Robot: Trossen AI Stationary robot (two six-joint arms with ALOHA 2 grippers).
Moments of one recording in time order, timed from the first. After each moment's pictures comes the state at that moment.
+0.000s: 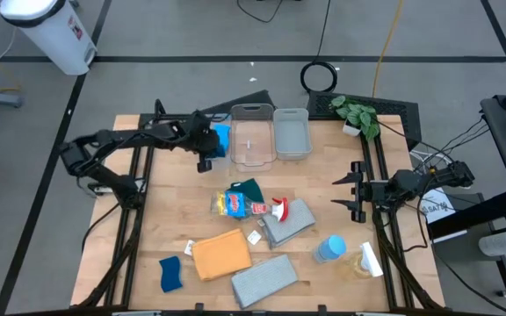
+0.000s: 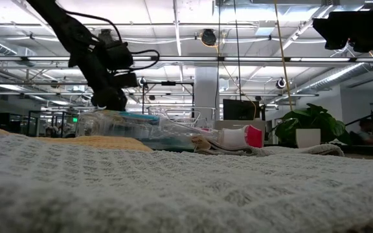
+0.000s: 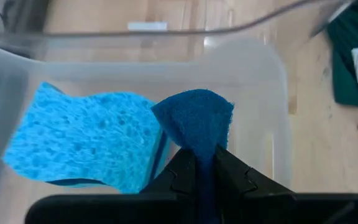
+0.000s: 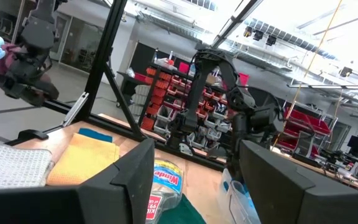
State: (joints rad) left arm 0.63 1.48 0.78 -0.28 0.20 0.50; right arm 0.29 0.02 0.02 0.24 0.18 -0.41
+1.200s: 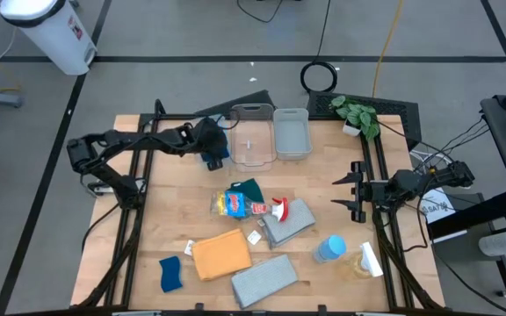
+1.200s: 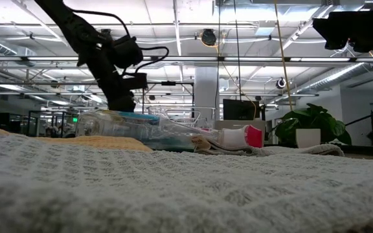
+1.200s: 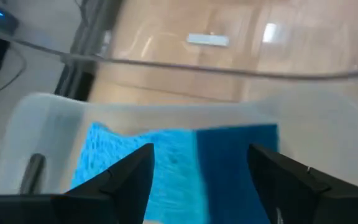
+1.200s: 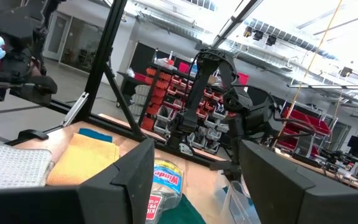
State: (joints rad) left arm 0.51 1.54 0.82 -0.17 -0.12 0.36; right arm 0.28 0.02 0.02 0.24 0.18 -0.41
